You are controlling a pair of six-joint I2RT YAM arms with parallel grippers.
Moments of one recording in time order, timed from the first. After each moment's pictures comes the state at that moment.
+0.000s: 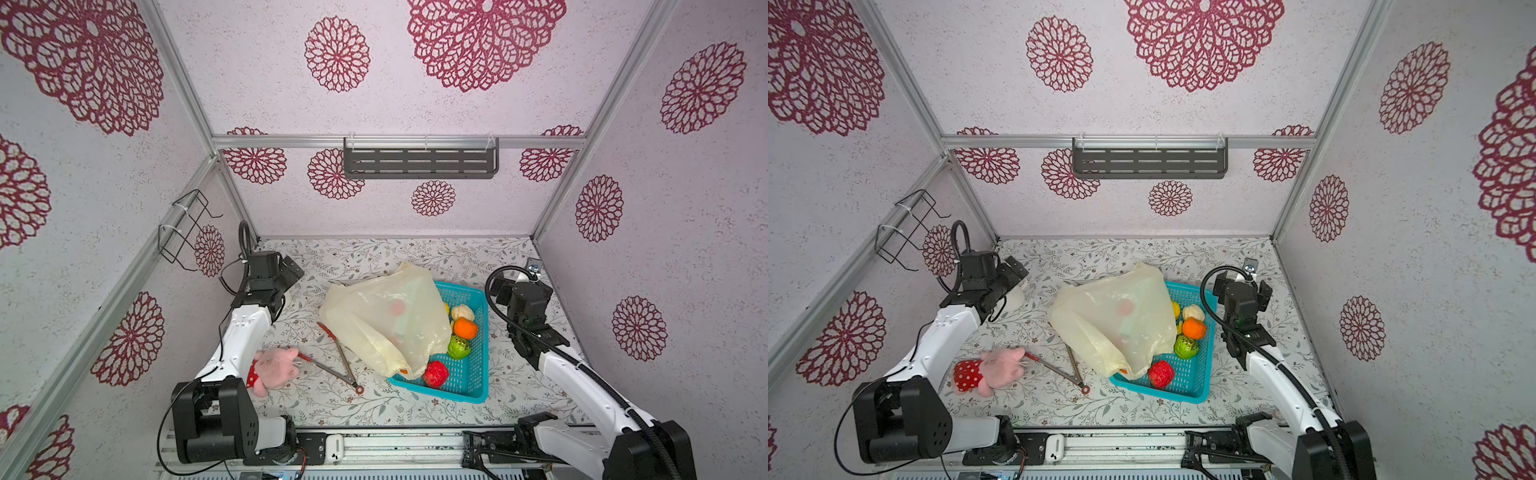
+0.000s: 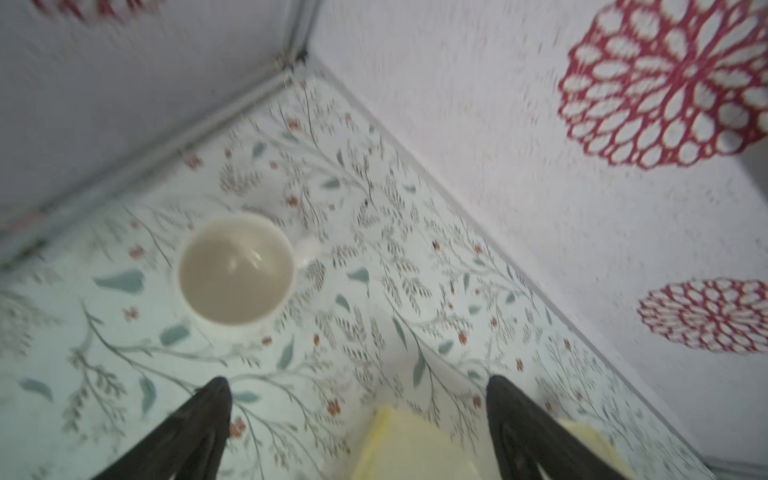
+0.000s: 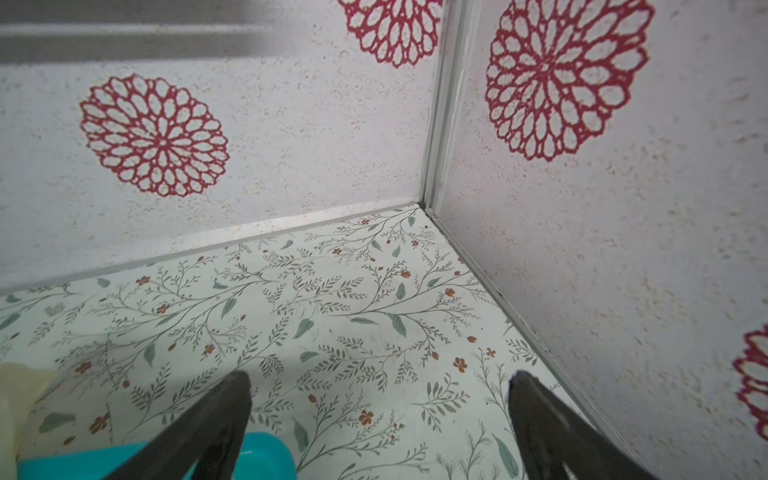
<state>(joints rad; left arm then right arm) 0.04 1.39 1.03 -0.36 -0.04 -0.74 0.29 1.07 0.68 0.09 0.60 0.16</state>
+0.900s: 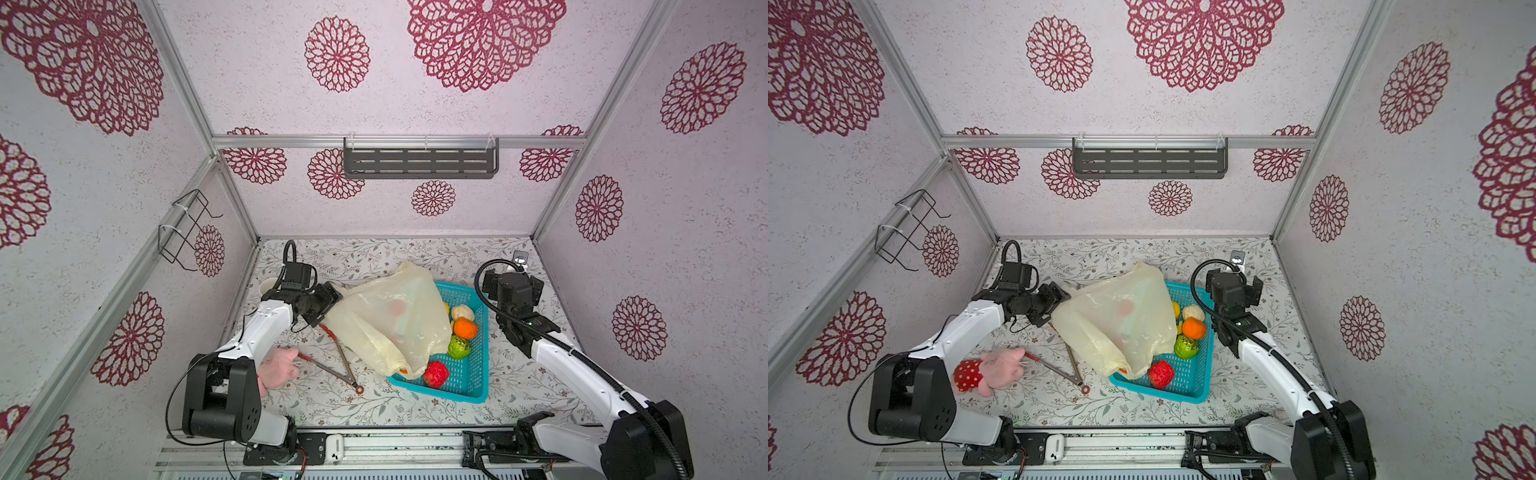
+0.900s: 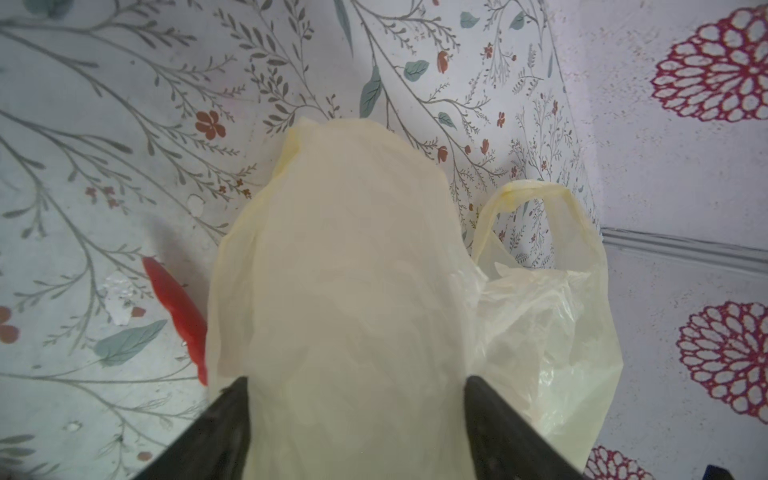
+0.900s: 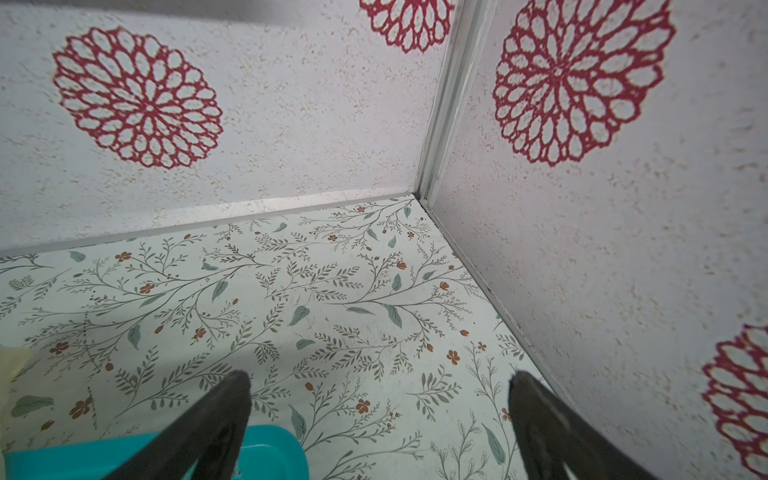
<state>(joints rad) -0.13 1.49 1.01 -0.52 0.30 -0.88 0.35 1.16 0.78 0.01 0.70 0.15</state>
